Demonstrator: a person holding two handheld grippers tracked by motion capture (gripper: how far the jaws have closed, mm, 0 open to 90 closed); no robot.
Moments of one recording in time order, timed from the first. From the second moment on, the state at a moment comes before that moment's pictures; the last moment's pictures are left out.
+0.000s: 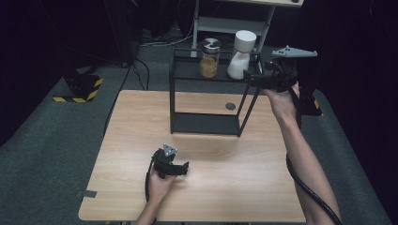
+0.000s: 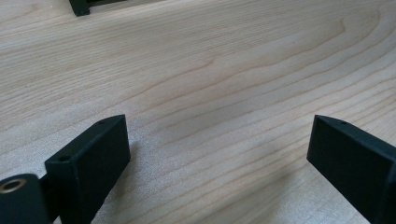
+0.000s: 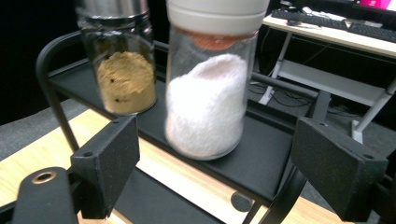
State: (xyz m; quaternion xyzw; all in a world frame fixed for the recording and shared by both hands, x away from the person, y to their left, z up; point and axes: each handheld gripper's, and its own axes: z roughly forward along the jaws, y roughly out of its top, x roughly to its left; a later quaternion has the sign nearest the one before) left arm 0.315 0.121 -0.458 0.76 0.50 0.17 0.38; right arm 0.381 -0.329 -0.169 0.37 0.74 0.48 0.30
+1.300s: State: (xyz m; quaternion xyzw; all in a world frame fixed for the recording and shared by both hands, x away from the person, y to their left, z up) left arm 0.317 0.128 -0.459 0.75 0.50 0.16 0.40; right arm 0.324 -0.379 -0.371 0.43 0.72 0.49 0.25
